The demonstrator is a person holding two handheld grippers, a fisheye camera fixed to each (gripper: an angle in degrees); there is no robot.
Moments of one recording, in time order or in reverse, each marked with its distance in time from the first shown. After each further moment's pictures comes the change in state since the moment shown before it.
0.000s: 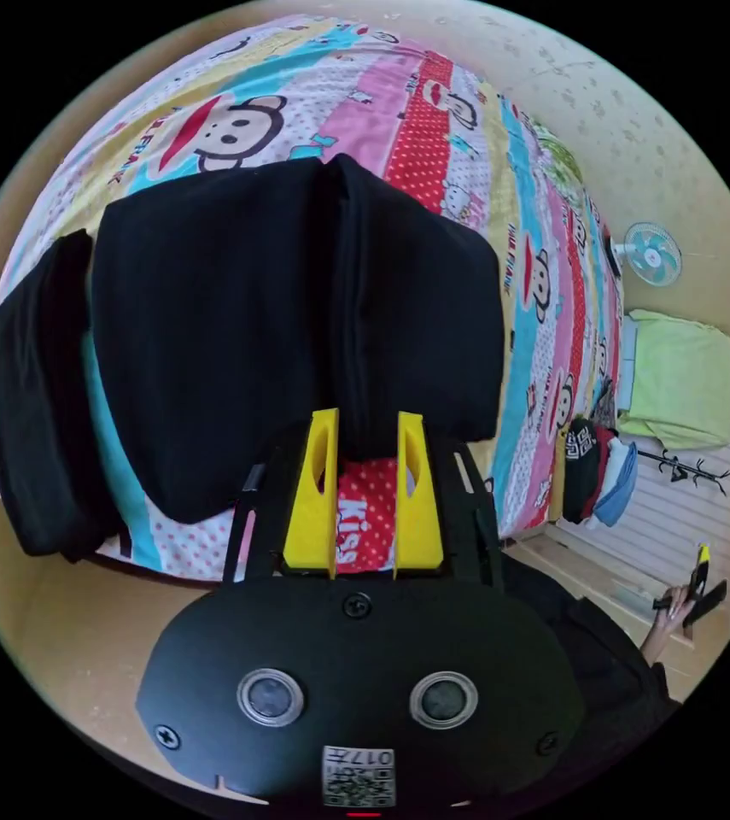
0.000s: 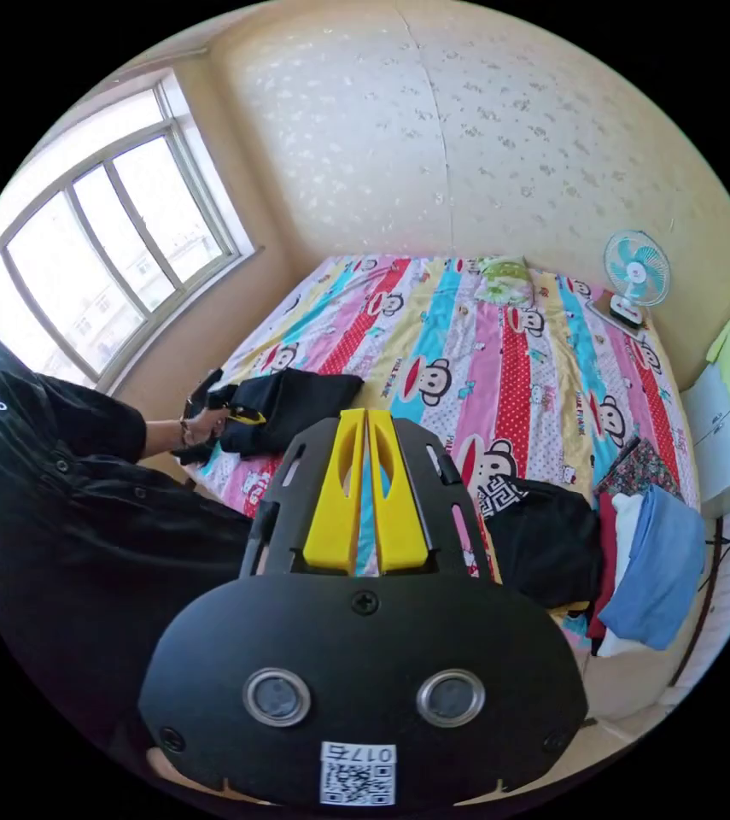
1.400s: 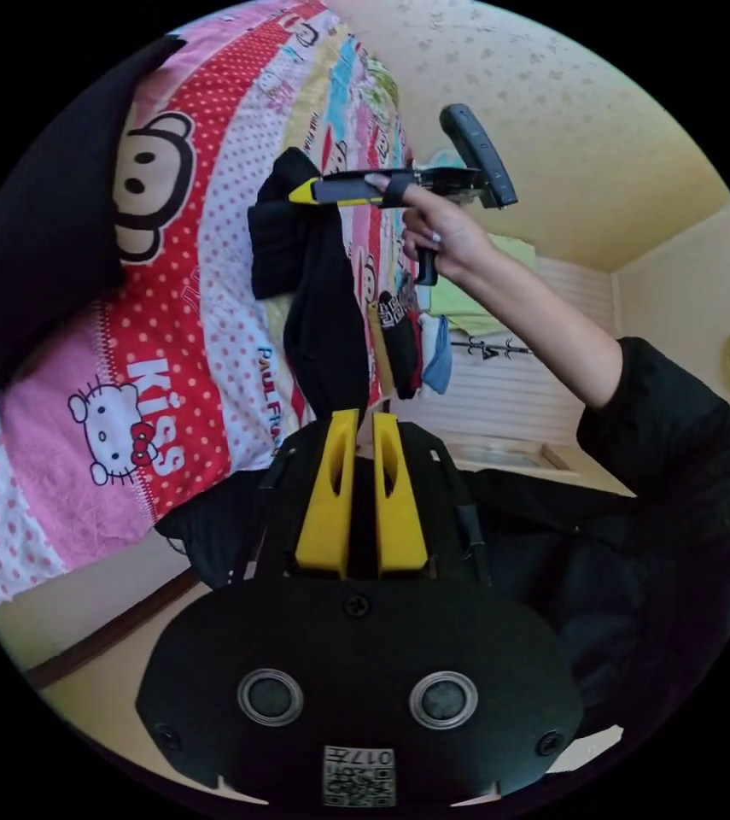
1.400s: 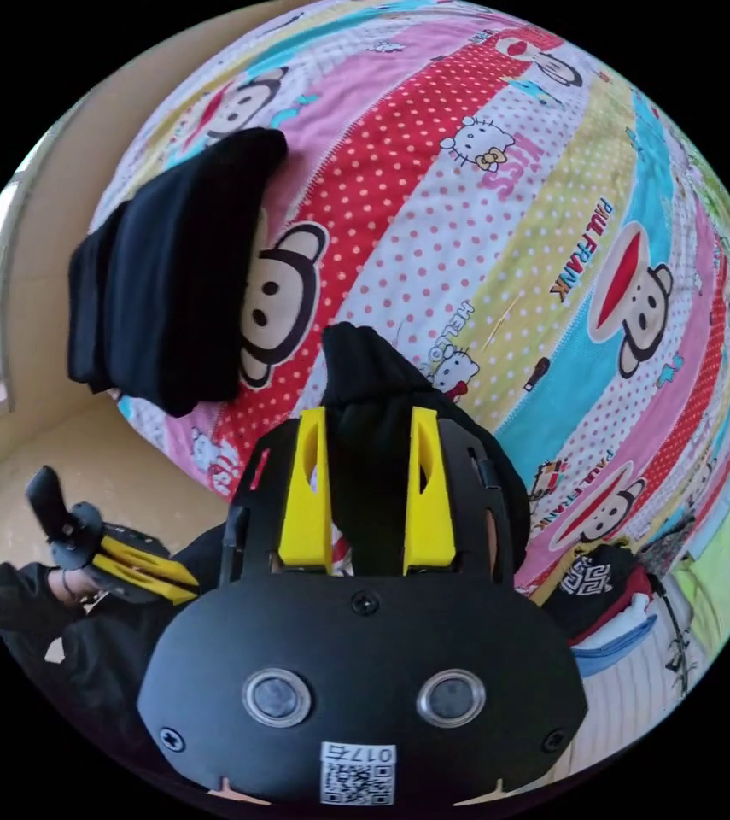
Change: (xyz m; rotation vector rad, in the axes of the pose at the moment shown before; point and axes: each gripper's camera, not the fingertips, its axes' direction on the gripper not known) left arm 0.083 0.223 -0.040 -0.168 0.719 0.291; right arm -0.210 -0.169 0.629 -0.946 0.088 -0.164
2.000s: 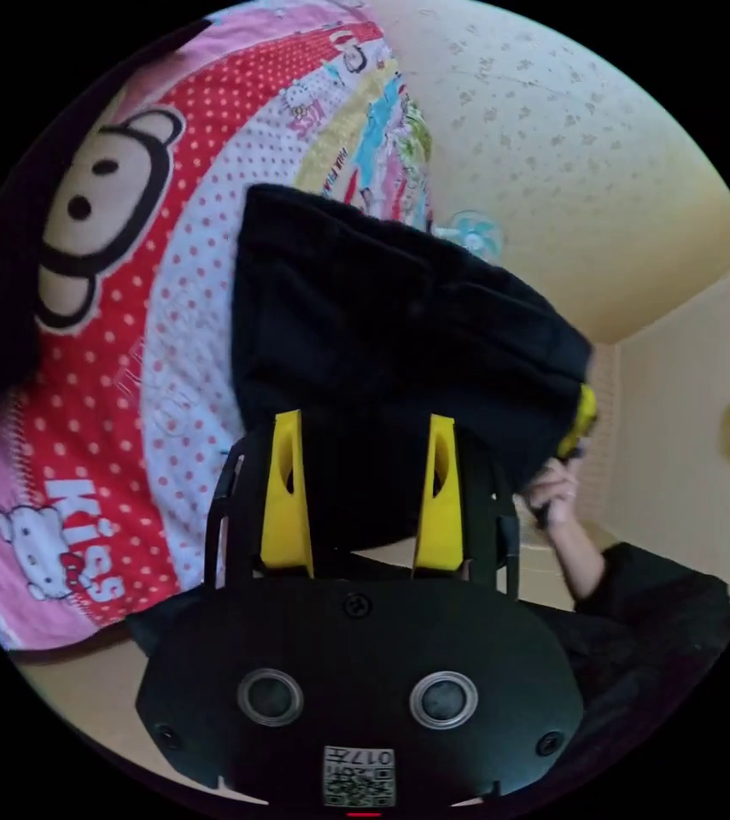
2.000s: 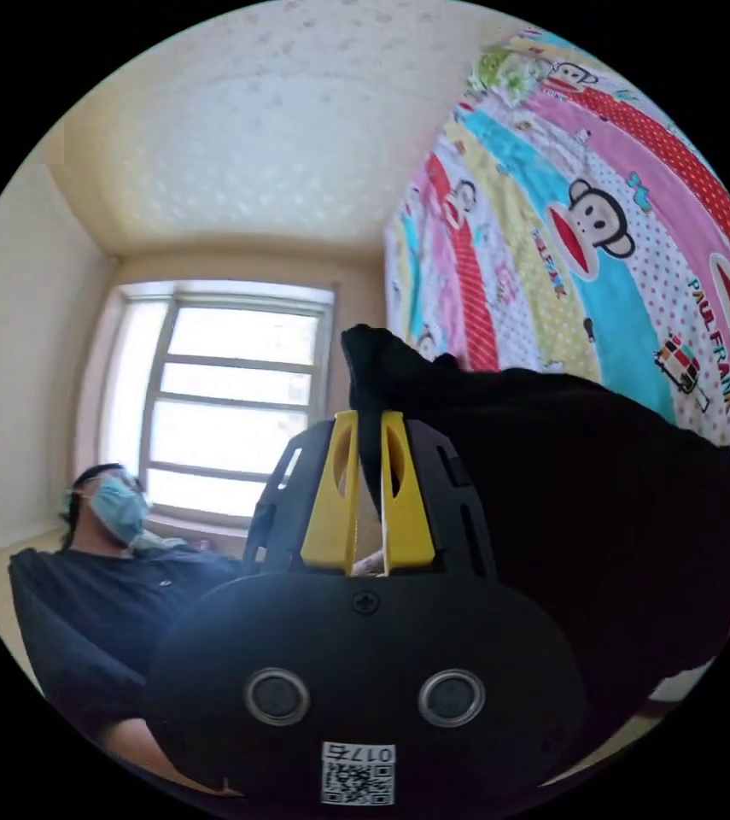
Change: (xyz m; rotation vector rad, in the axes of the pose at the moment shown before) left arm 0.047 -0.066 0.127 0.187 -0.145 -0.099; right arm 0.168 0.406 -0.077 0.888 -1.230 0.222
